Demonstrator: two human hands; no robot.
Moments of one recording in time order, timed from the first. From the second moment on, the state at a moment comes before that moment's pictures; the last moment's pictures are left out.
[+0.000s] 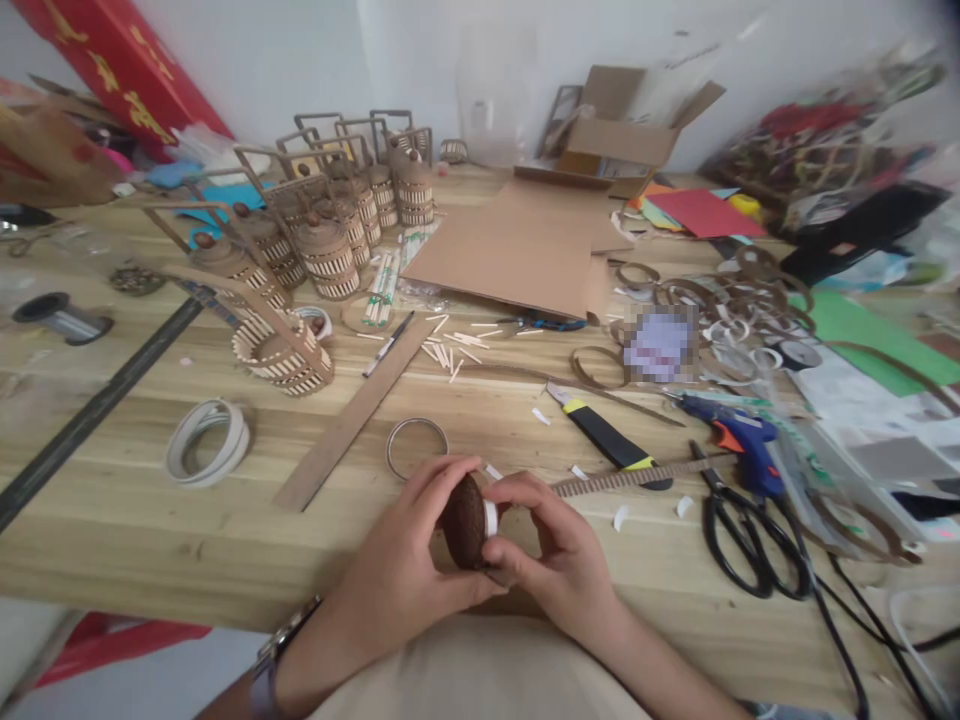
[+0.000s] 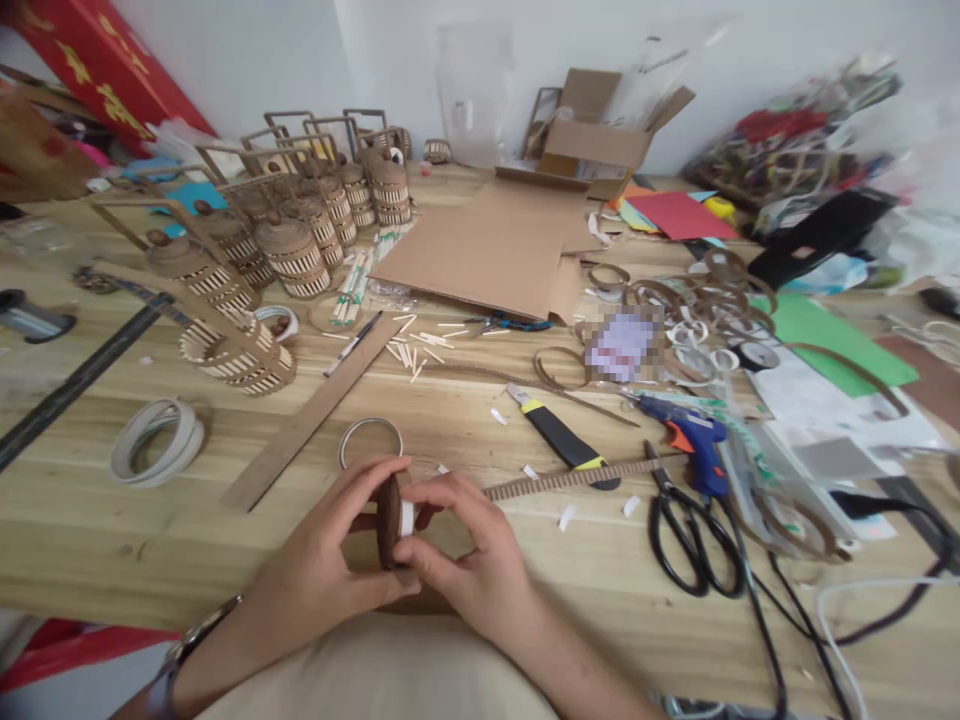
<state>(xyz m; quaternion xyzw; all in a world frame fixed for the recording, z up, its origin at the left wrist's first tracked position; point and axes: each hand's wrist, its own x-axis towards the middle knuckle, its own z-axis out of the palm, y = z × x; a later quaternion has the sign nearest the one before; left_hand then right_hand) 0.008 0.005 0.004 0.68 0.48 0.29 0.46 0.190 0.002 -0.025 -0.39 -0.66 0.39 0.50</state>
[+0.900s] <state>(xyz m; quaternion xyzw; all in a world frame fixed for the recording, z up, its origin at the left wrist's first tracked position) 0.010 0.009 -0.002 0.76 0.53 0.30 0.23 0.183 -0.001 0.010 -0.51 -0.70 0.27 0.41</state>
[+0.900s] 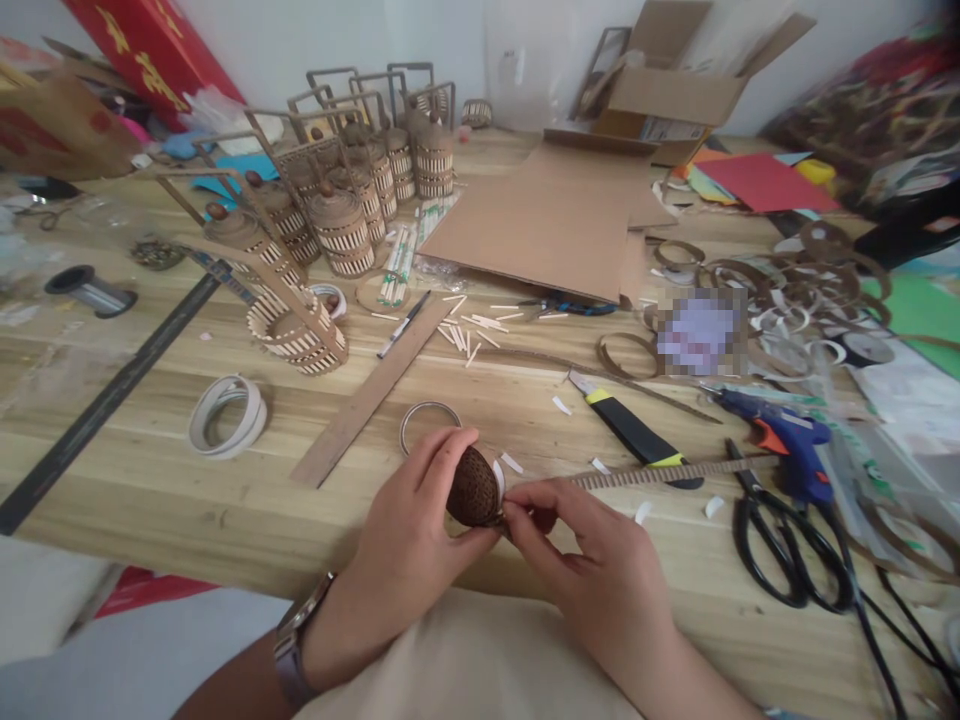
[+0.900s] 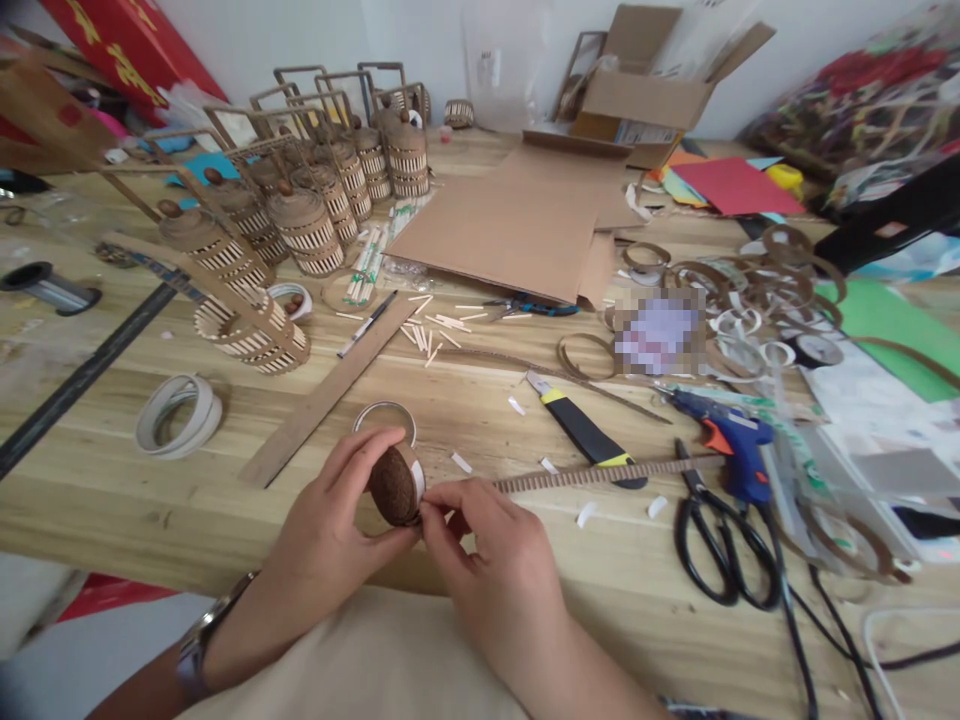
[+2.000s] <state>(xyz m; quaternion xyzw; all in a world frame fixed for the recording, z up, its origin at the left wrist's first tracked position) 0.014 0.001 0.002 0.73 0.56 0.29 0.27 0.181 -0.007 0.009 -0.45 -0.81 0.07 0.38</state>
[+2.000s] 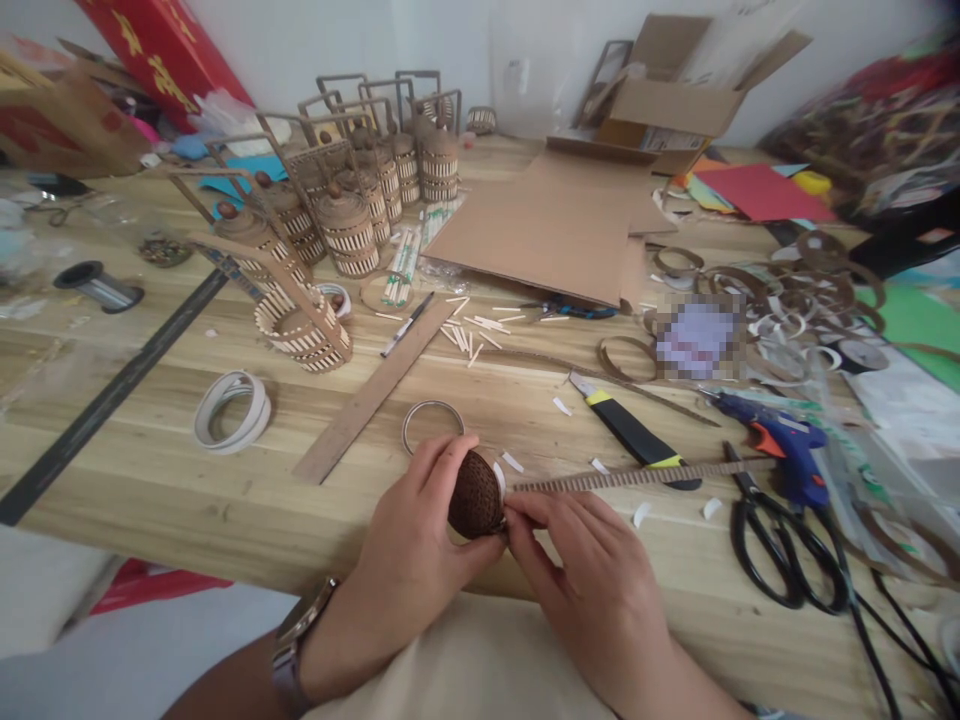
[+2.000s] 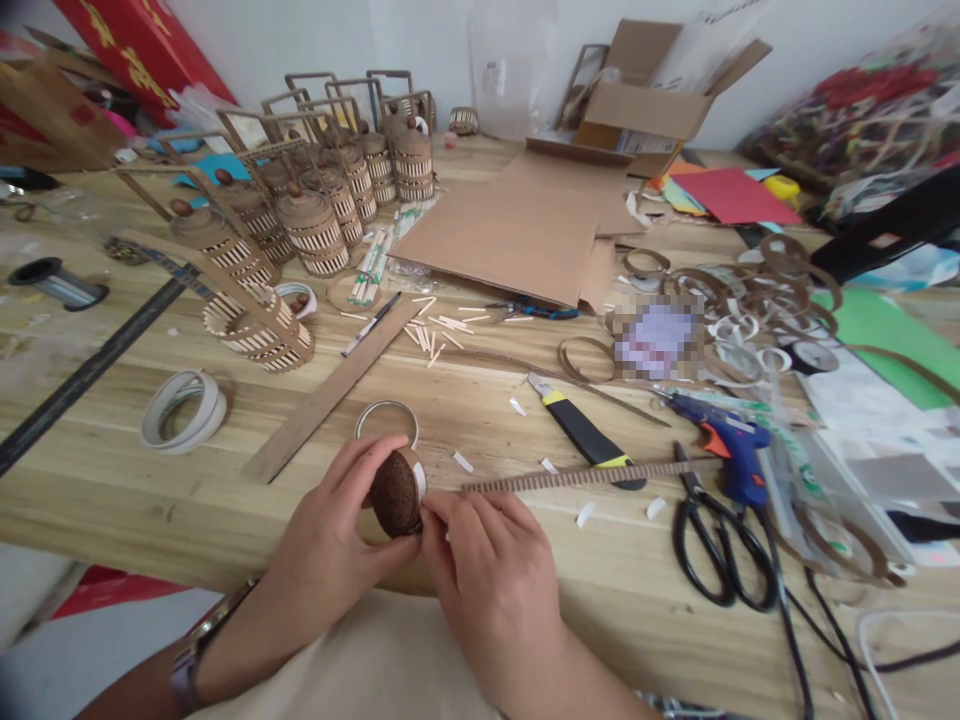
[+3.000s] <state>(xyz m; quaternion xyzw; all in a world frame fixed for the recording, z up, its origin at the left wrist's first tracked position) 0.017 -0.002 -0.001 0.76 0.56 0.28 0.16 0.180 -0.010 0.005 -0.49 -0.80 0.01 0.35</state>
